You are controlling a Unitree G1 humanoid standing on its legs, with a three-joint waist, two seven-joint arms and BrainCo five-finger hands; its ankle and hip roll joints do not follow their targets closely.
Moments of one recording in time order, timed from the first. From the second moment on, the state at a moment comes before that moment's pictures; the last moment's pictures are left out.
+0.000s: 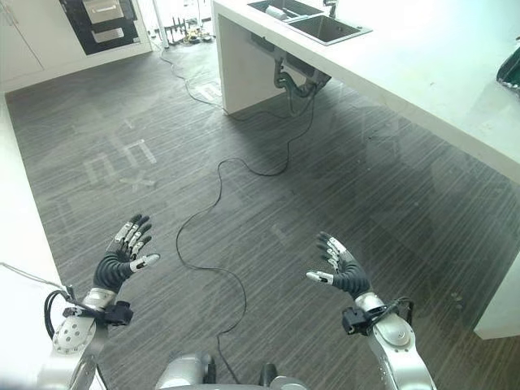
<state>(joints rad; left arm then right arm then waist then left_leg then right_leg) 0.26 0.40 0.01 0.00 -0.37 -0.33 -0.11 0.21 -0.44 0.03 0.01 0.30 -0.12 0.28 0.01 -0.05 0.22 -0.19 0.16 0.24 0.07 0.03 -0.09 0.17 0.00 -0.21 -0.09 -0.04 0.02</state>
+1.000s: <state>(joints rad) 0.20 0.46 -0.08 -0.04 -0.37 -0.28 -0.19 0.33 -0.39 0.06 -0.01 0.44 -0.10 0.26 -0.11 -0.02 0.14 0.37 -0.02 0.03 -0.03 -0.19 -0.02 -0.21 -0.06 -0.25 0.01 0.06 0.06</state>
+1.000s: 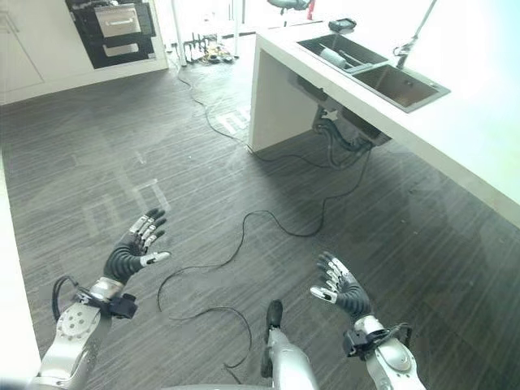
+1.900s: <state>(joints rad) 0.26 0.46 0.00 -0.04 -0.42 -0.30 -0.19 0.33 -0.45 -0.01 -0.12 0.43 -0.10 0.31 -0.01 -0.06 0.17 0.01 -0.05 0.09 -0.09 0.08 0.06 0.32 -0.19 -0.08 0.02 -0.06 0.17</state>
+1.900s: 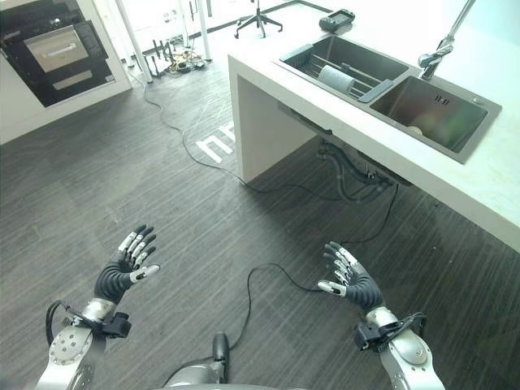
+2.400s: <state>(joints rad) 0.26 0.47 0.01 -0.15 -0.41 -0.25 -0.16 0.30 -0.41 0.05 -0.18 0.43 -0.09 0.26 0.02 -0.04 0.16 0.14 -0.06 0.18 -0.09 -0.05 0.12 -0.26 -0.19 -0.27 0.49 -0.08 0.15</state>
